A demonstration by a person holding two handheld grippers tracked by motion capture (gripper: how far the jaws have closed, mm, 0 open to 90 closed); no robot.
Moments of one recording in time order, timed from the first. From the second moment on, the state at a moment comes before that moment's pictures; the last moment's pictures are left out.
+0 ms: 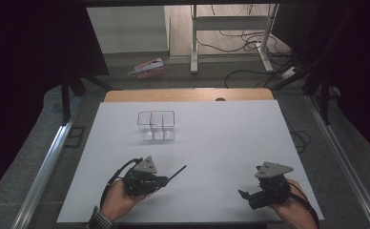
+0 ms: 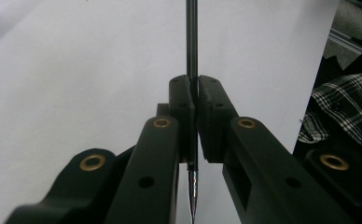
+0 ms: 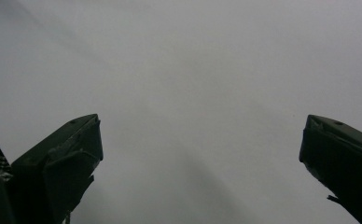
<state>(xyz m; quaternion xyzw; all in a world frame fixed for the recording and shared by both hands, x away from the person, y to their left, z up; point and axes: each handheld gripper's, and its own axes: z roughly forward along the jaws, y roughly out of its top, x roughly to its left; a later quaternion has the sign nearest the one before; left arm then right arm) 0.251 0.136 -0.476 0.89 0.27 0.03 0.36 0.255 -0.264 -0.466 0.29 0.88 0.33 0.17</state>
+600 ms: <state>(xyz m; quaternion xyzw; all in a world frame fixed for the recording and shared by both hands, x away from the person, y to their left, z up) 0.256 0.121 -0.474 0.90 0.25 0.03 0.36 0.263 -0.230 -0.450 0.22 0.90 0.33 0.17</state>
